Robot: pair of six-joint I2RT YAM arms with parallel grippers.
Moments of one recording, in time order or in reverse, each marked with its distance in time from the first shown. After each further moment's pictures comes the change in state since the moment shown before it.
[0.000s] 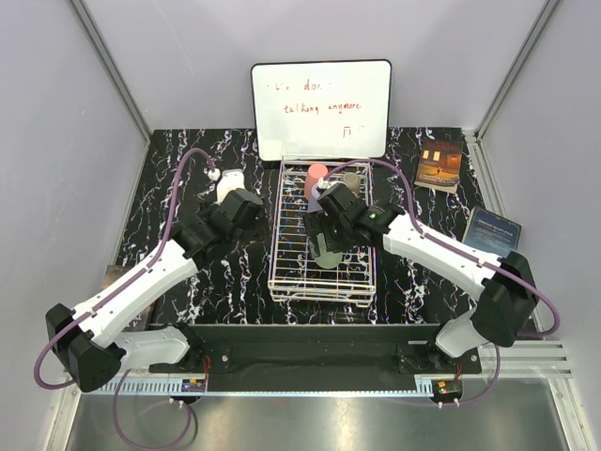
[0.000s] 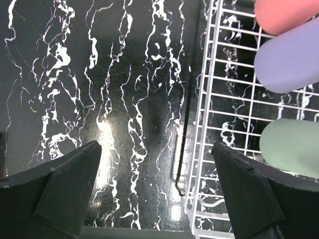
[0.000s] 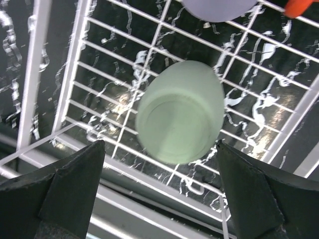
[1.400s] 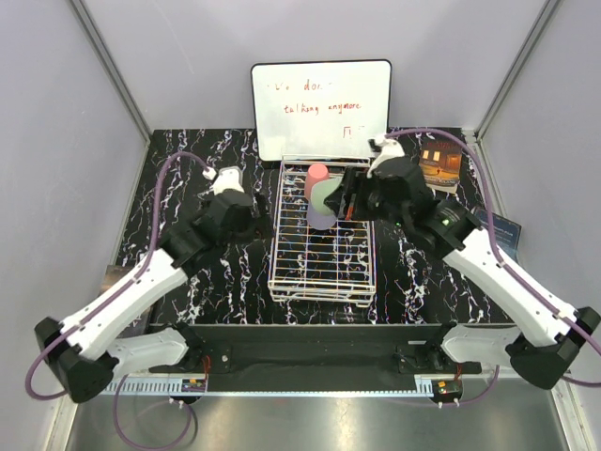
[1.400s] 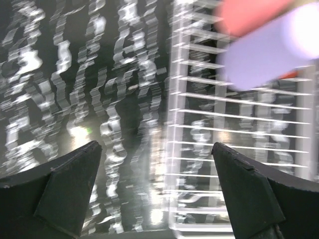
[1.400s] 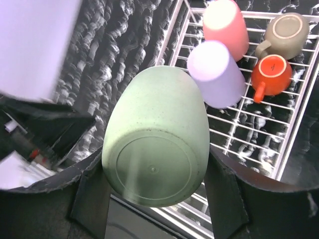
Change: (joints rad) left arm 0.000 -0.054 -0.035 0.086 0.085 -0.009; right arm -0.050 -0.280 0.128 0.049 0.092 0.058
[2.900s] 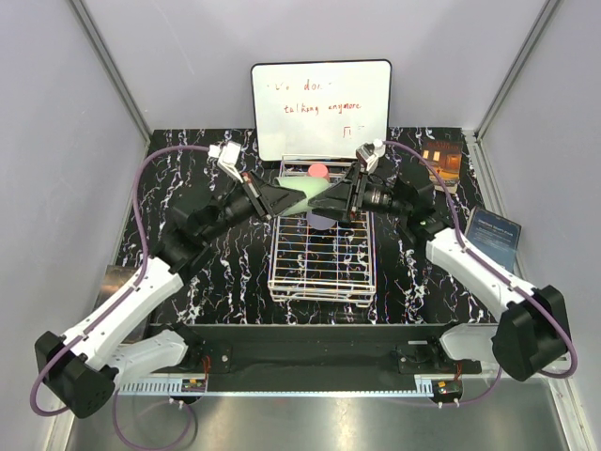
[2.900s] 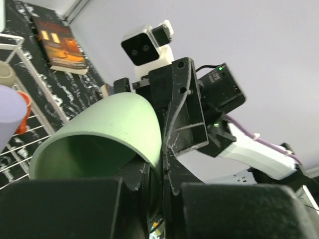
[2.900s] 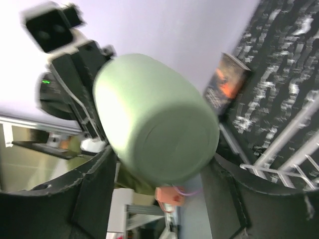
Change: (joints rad) left arm 0.134 -0.099 -0.188 0.959 0.839 -0.264; right arm -0.301 0.062 -0.475 1.099 -1.019 0.690
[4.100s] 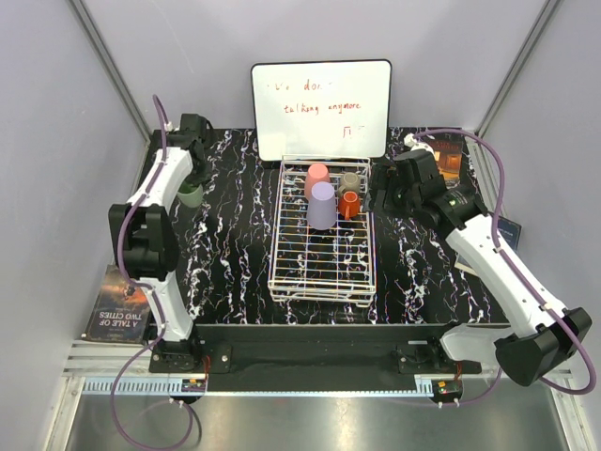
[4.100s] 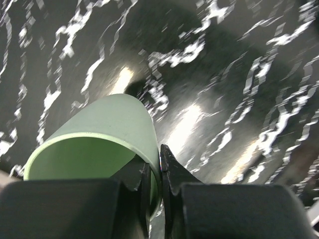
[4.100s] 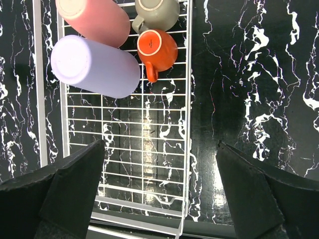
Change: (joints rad) left arm 0.548 0.909 0.788 -1.062 -0.675 0.448; right arm 0.012 -0.042 0.429 -1.266 1.023 -0.703
